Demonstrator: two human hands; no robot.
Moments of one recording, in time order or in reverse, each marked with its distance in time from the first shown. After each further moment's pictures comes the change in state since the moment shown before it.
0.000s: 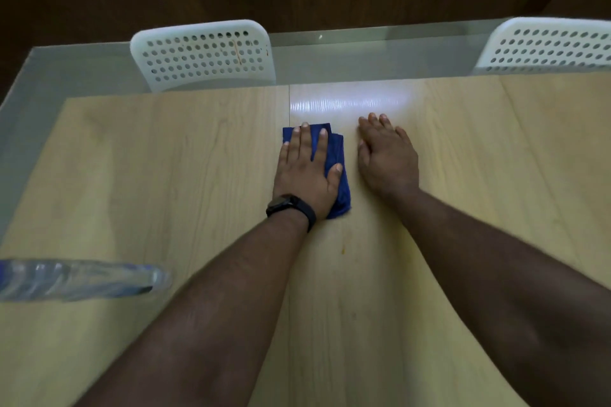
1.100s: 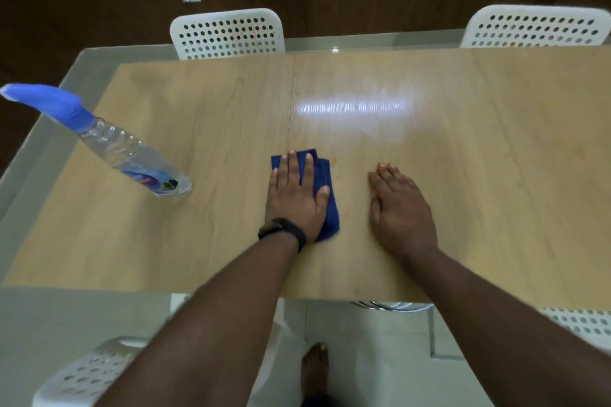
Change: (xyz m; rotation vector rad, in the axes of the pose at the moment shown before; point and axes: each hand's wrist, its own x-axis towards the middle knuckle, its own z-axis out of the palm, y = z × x) left_hand -0.195 0.035 0.013 0.006 -0.054 -0.131; right_hand -0.246 0.036 -0.015 -0.009 -0.013 -0.098
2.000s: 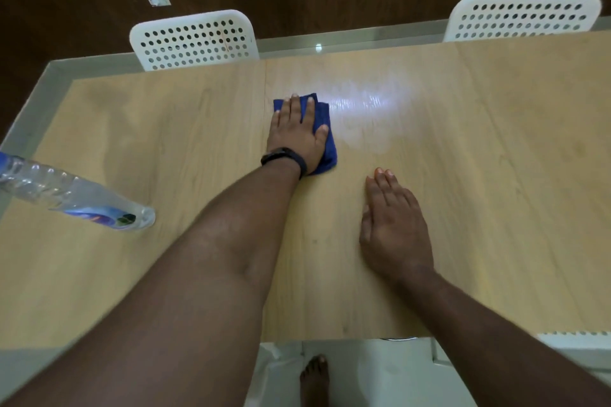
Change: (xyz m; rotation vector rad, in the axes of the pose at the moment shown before) left_hand 0.173 0.035 -0.027 0.018 -0.013 0.096; right_hand 0.009 0.007 0.011 -0.026 0.017 0.101
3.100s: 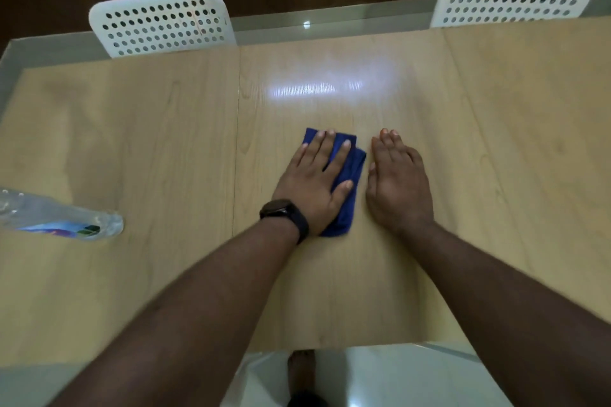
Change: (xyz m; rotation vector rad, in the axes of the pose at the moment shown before) left_hand -0.086 0.057 0.018 -0.010 -0.058 0.335; right_hand 0.076 0.049 -0.019 -0.034 0.040 0.012
